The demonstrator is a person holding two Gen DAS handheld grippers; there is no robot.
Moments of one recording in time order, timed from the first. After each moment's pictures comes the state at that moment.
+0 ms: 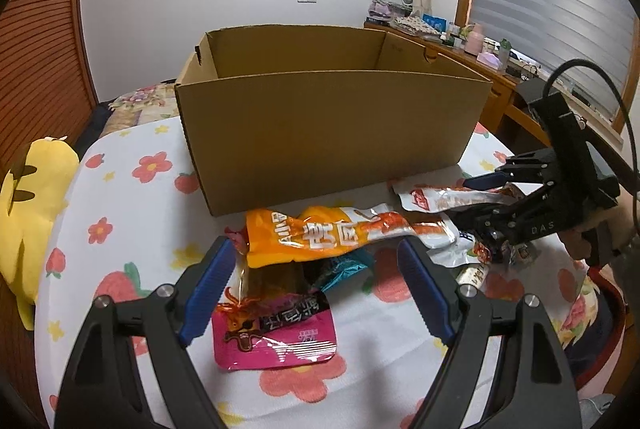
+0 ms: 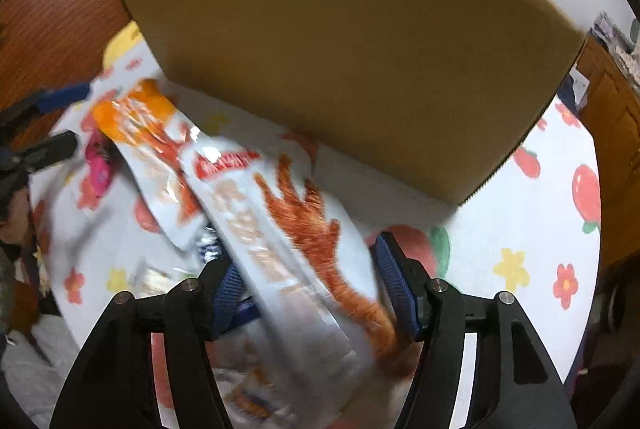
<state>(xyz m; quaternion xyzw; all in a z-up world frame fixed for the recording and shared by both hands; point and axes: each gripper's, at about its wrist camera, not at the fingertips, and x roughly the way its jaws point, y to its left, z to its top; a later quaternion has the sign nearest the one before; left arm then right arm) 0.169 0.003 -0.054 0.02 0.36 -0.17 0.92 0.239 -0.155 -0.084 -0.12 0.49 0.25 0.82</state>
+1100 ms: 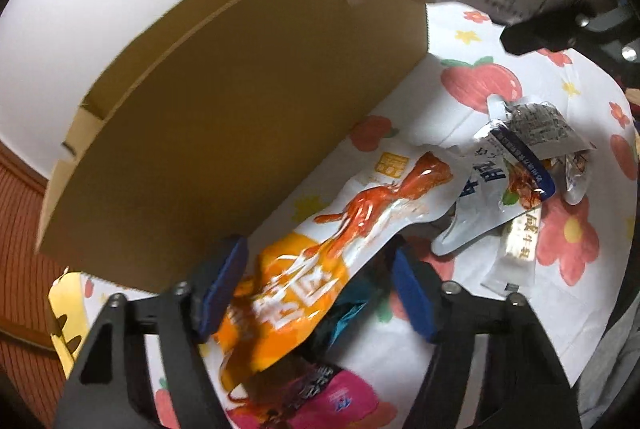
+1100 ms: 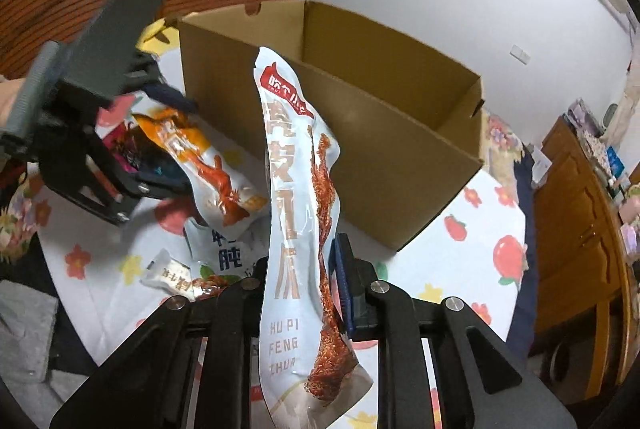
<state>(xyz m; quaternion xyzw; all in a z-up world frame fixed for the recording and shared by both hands) 0.222 -0.082 -0.080 0.31 0.42 -0.25 0.82 0.181 -0.163 -0.021 -0.21 0.37 0.24 0.87</state>
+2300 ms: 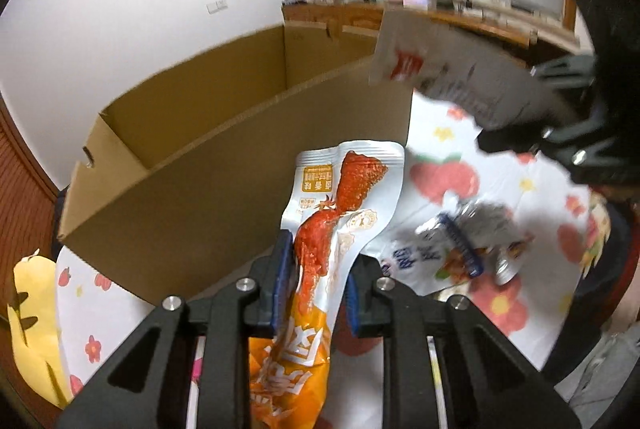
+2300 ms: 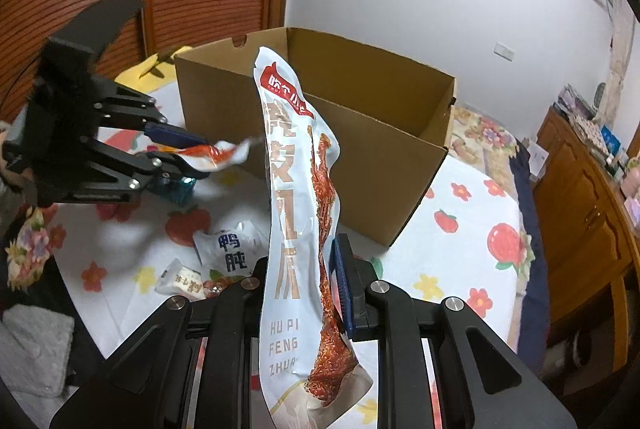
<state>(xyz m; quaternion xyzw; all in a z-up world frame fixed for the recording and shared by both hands) 0.186 -0.029 -0.011 0.17 0.34 -0.28 0.88 0.168 -0.175 -0.013 -0.15 0.34 0.23 0.90</state>
